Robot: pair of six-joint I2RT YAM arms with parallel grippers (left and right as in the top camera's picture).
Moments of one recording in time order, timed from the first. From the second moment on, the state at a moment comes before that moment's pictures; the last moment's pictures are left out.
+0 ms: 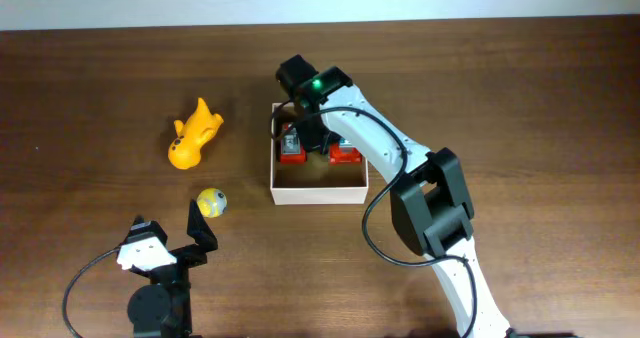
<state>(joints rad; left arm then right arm) 0.04 0.02 0.04 -0.12 -0.15 -0.22 0.58 2.42 2.15 -1.16 0.14 0.28</state>
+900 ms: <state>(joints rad) 0.04 0.02 0.04 -0.12 -0.15 -0.22 0.57 2.43 2.44 -1.33 -0.03 0.26</state>
